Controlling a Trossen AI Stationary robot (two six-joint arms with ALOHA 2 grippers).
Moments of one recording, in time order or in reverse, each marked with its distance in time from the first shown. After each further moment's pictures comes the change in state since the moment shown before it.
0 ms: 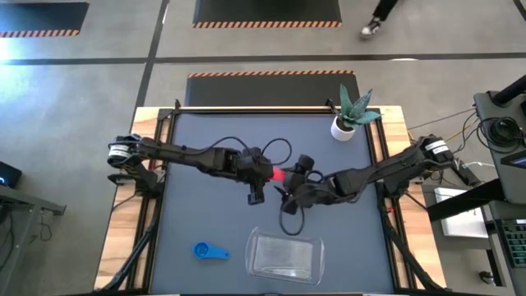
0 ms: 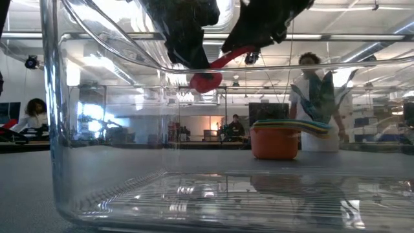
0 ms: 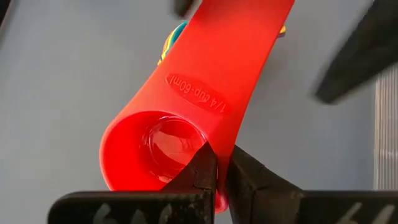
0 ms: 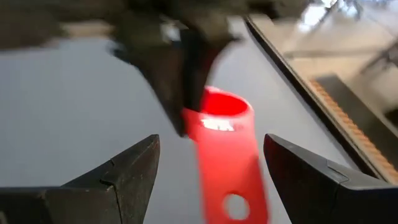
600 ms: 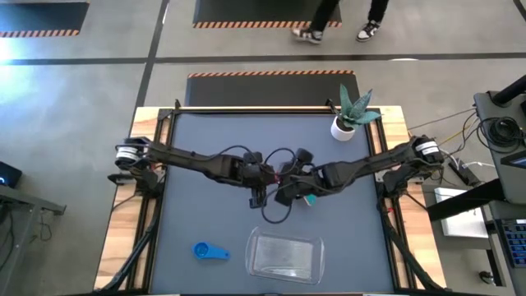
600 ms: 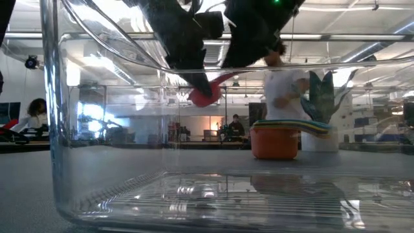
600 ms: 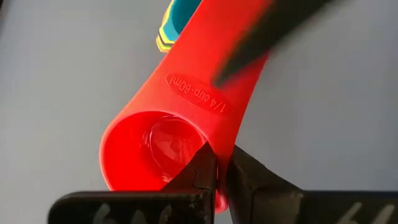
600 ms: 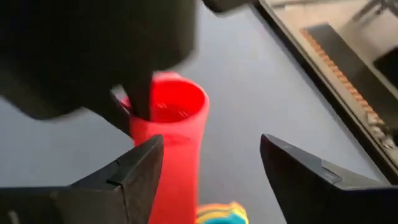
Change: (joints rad) left arm -0.030 0.073 -0.002 -0.007 -0.088 -0.001; right arm -0.087 0.094 0.156 -0.270 -0.054 0.141
